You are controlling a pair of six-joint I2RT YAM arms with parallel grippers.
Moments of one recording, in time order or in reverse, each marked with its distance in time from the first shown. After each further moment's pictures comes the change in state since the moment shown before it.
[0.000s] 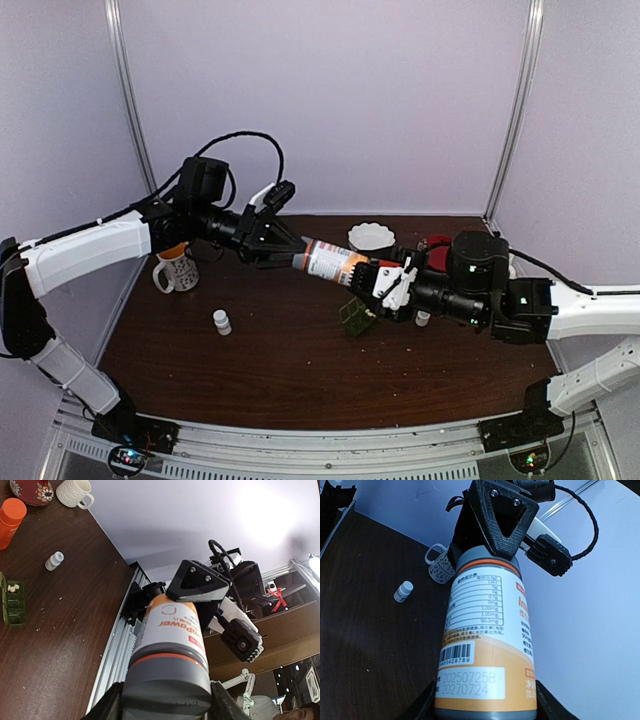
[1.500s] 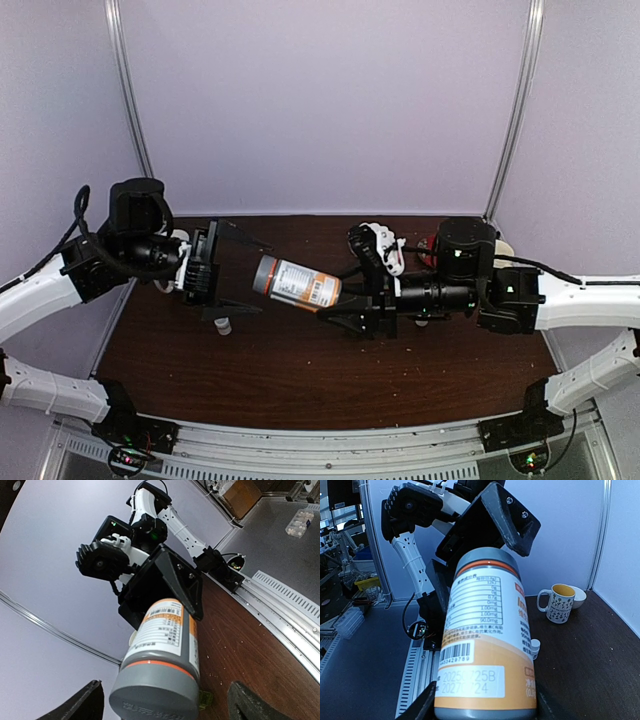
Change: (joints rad) left arm -0.116 -0.455 -0.258 -0.024 -0.262 1.763; right arm -0.029 0.087 0.090 0.023 -0.520 0.787
